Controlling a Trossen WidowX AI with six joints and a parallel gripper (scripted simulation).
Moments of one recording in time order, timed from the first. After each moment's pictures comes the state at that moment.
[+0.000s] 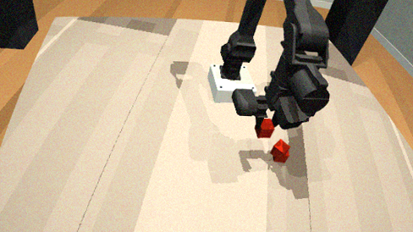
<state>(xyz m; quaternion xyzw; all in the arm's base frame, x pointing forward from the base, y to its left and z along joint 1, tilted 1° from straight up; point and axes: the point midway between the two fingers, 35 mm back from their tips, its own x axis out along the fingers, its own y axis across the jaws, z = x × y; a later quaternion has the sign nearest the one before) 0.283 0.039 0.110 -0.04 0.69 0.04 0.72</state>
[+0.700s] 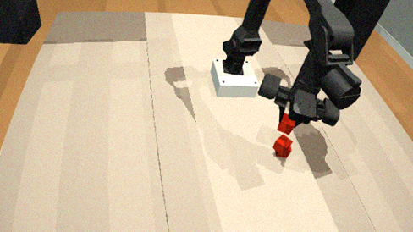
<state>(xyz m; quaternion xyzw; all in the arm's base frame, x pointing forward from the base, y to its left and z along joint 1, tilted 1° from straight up) 0.276 0.094 0.107 0.16 0.68 -0.14 0.70</state>
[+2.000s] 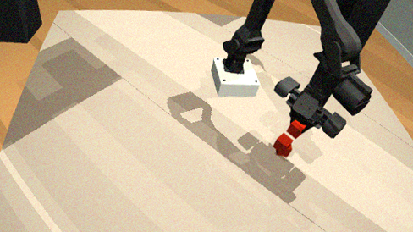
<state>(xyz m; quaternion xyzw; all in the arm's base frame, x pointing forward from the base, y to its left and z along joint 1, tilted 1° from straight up) 0.264 0.139 0.074 0.31 0.64 -0.28 0.65</state>
